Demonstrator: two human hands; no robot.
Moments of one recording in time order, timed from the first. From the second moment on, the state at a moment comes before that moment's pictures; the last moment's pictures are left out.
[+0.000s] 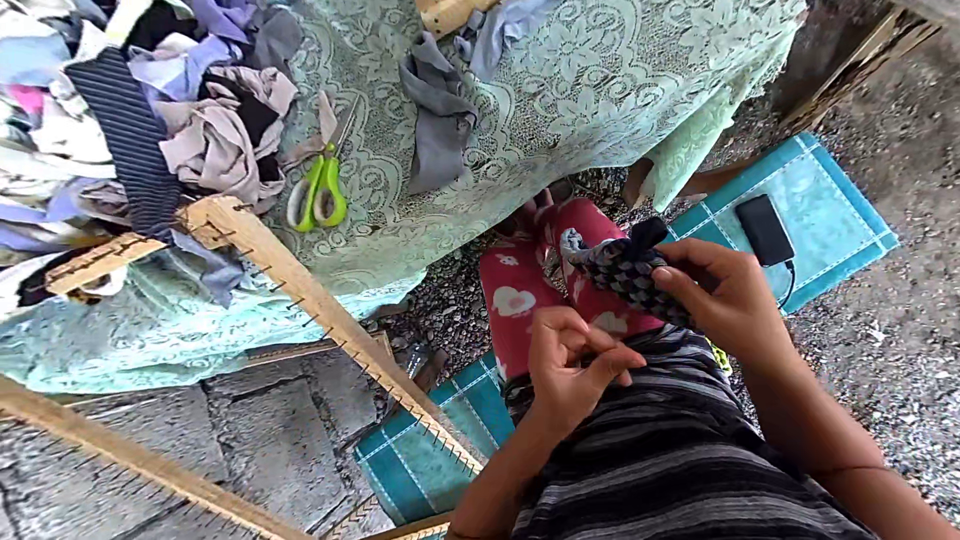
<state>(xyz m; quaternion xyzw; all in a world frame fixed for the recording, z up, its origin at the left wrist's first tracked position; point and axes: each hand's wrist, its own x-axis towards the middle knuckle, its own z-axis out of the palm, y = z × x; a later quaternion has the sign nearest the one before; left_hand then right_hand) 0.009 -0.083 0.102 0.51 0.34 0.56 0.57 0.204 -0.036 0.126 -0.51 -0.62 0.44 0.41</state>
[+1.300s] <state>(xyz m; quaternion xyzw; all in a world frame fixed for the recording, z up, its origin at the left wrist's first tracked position) 0.013 -0.044 0.150 0.59 0.52 0.42 0.45 0.176 -0.040 0.120 -0.50 -0.67 0.29 0.46</state>
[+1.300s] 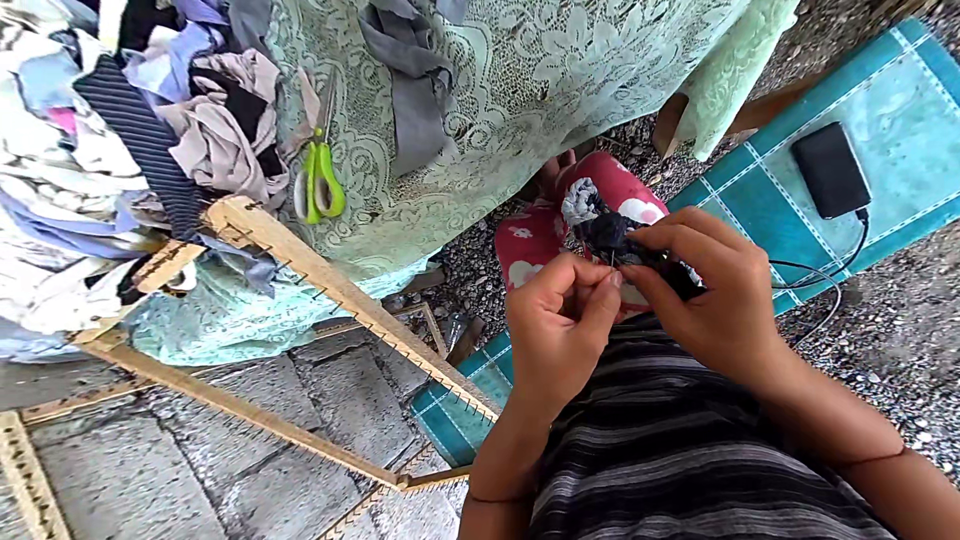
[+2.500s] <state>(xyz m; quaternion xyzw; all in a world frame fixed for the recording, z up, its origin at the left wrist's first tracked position) 0.013 -0.072 0.115 0.52 0.52 0.43 0.52 0.157 -0.065 0.083 -0.43 -0.47 0.53 0.56</state>
